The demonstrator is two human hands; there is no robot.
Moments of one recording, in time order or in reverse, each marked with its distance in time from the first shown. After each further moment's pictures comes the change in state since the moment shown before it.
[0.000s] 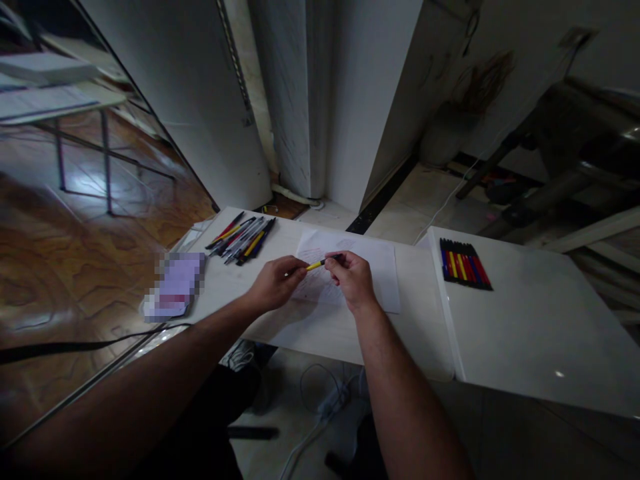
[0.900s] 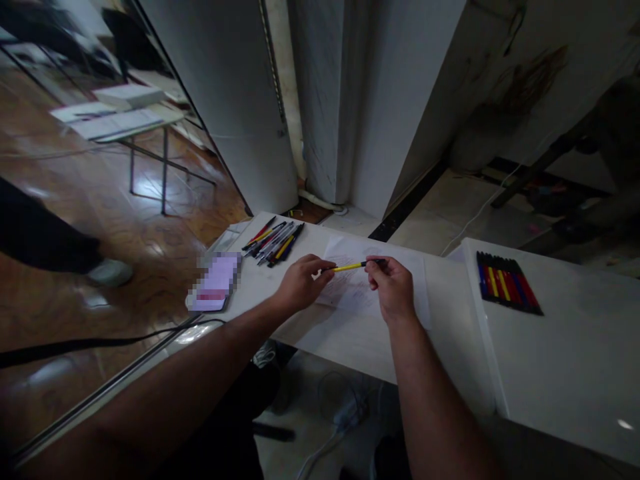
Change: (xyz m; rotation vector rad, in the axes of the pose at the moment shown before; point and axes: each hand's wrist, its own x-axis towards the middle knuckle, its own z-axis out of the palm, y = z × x) left_hand -0.003 -0.009 0.000 0.108 0.097 -0.061; right_hand 0.001 -0.004 -0.009 0.007 0.118 -0.071
